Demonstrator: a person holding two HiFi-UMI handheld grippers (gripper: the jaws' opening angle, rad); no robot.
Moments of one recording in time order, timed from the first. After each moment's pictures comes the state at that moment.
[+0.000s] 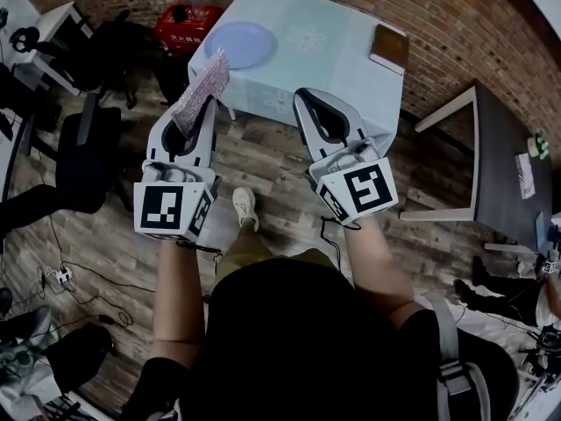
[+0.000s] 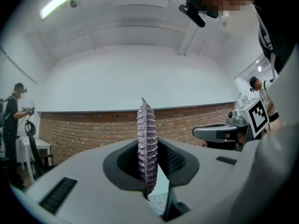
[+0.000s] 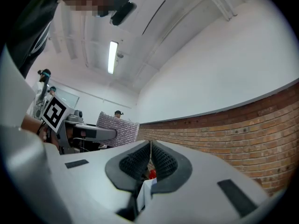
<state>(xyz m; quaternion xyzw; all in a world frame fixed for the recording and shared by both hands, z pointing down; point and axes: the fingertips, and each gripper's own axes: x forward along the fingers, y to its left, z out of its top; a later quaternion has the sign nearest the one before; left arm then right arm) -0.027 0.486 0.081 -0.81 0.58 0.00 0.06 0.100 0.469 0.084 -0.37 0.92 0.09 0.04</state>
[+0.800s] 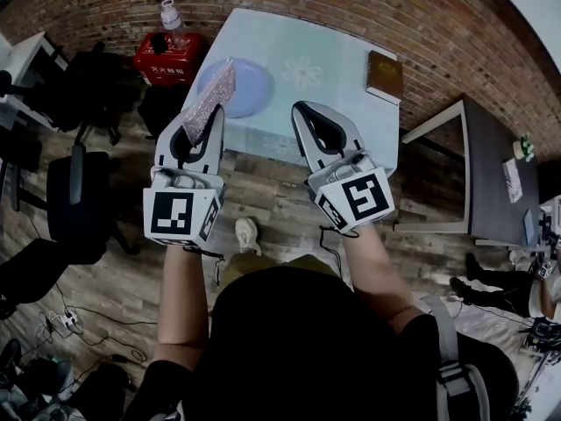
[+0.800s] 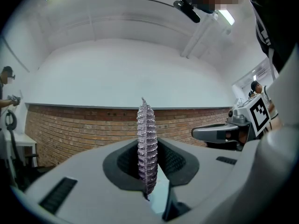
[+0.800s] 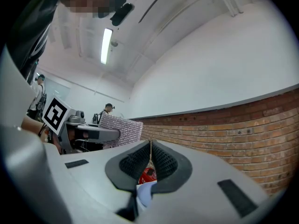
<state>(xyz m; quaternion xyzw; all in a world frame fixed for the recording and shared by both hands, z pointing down) -0.094 0.315 0.066 -0.84 0.53 0.02 0.06 0.024 0.315 0.066 -0.41 0.91 0.09 0.01</state>
